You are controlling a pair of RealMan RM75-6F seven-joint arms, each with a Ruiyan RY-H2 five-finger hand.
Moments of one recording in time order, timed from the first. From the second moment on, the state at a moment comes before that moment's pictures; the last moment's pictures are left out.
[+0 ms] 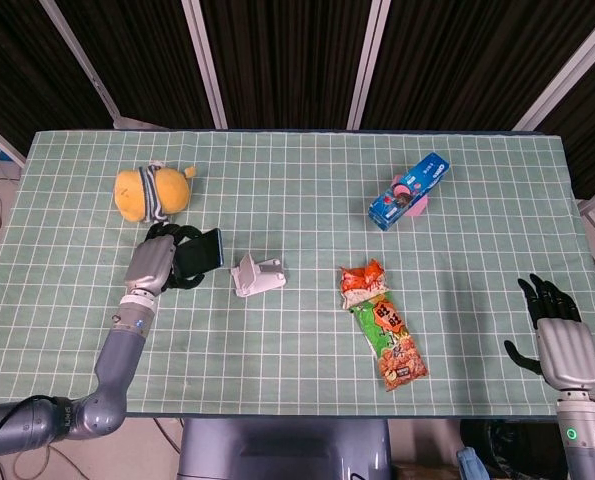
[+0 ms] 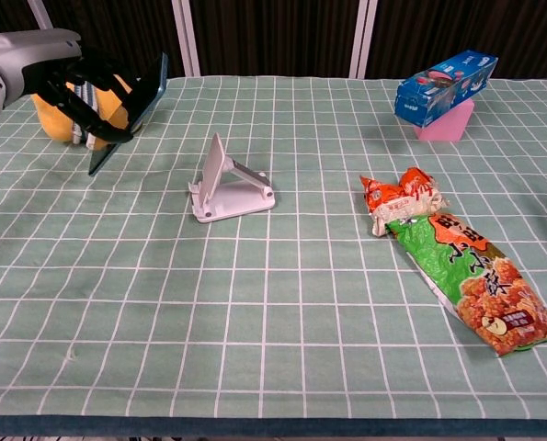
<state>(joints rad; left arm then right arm) -0.76 -1.46 -0.31 -1.81 0.63 1.20 0.39 0.12 -1.14 0.10 -1.69 -1.36 1.41 -0.17</state>
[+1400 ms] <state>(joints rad) -0.78 -1.62 -0.40 -1.67 0.60 1.02 0.11 0.12 -1.14 0.10 -1.69 -1.36 1.41 -0.16</state>
